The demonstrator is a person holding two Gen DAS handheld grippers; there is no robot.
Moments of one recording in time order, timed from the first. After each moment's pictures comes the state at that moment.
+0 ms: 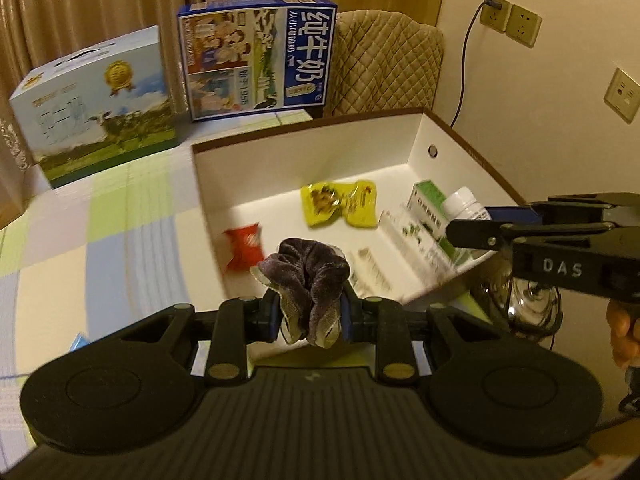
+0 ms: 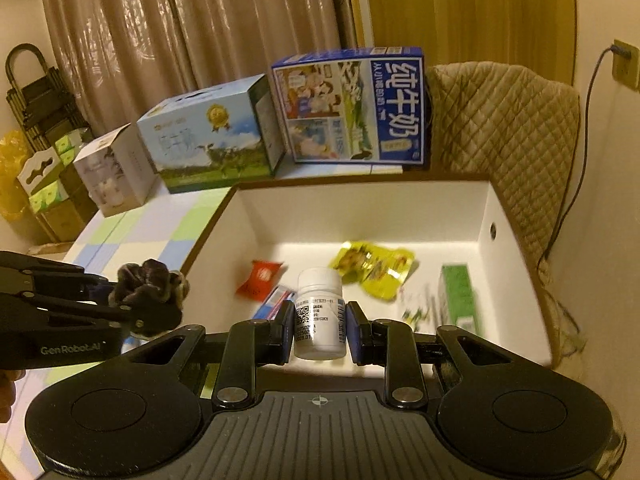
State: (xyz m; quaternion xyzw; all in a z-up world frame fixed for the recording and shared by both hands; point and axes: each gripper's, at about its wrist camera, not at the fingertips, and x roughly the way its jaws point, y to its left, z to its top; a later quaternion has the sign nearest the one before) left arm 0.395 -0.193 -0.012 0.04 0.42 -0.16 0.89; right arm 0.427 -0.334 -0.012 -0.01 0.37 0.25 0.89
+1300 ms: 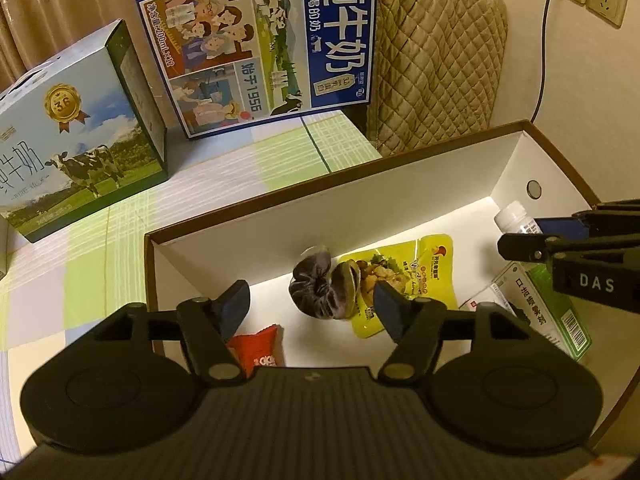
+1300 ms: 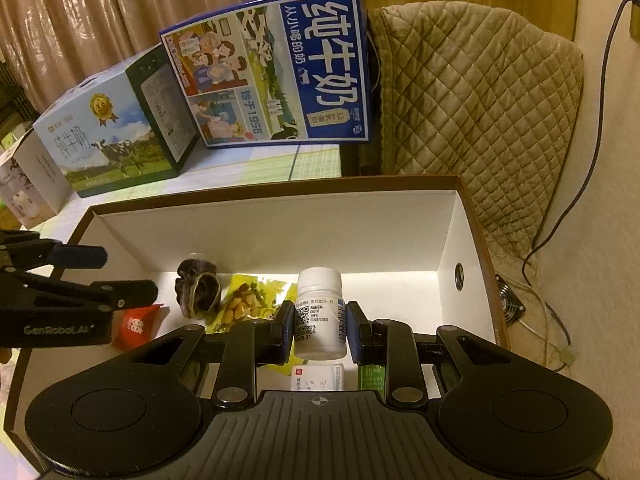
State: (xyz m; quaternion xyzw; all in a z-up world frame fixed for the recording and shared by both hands) left arm 0.554 -0.242 -0.067 0.09 0.45 -0.11 0.88; right arm 0.586 -0.354 -0.066 -0.02 0.43 0.21 0.88
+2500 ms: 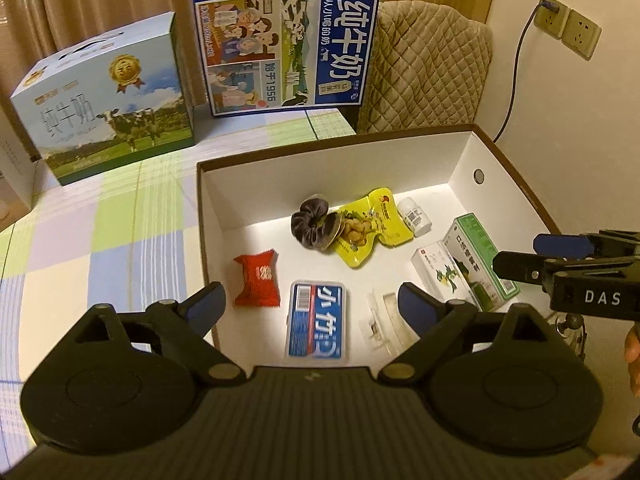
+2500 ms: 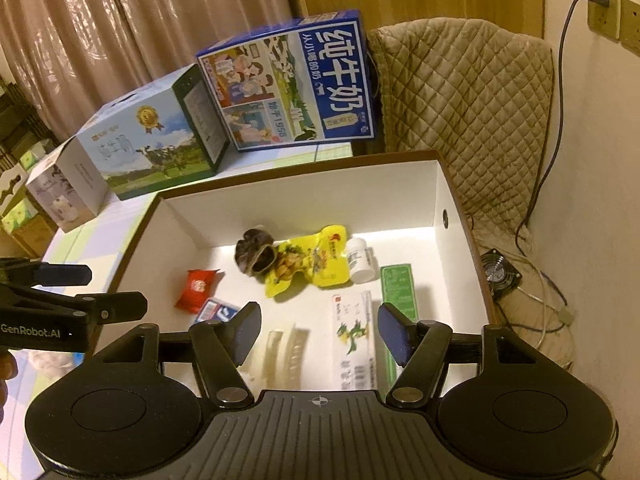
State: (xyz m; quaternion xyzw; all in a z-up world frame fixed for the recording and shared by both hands) left arm 0.450 -0.215 -0.017 0.03 0.45 -0.10 0.89; right arm 0.481 -0.371 -0.013 0.02 0.43 0.21 0.88
